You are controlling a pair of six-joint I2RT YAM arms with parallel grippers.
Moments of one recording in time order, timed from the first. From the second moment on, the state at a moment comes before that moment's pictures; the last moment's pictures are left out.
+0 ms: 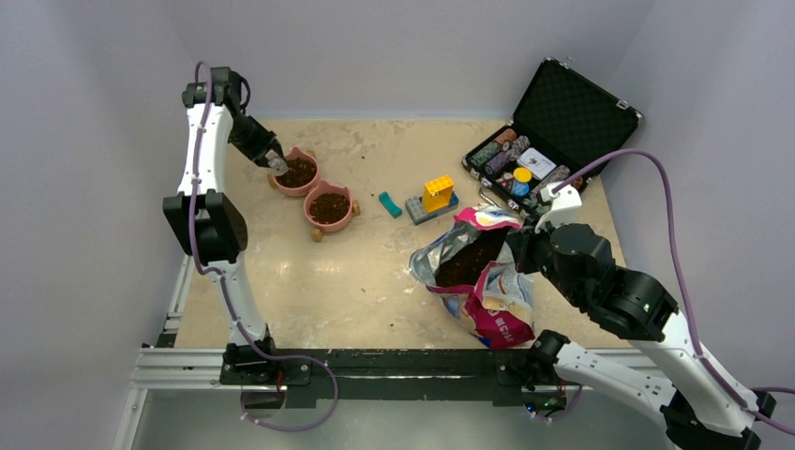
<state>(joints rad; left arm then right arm) 0.13 2.11 2.23 -1.39 0.22 -0.74 0.85 0.67 1.12 -0.92 0.48 0.40</state>
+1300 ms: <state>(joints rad) -0.57 1.35 1.79 -1.29 0.48 -0.65 0.85 0.80 1.16 -0.90 0.44 0.27</state>
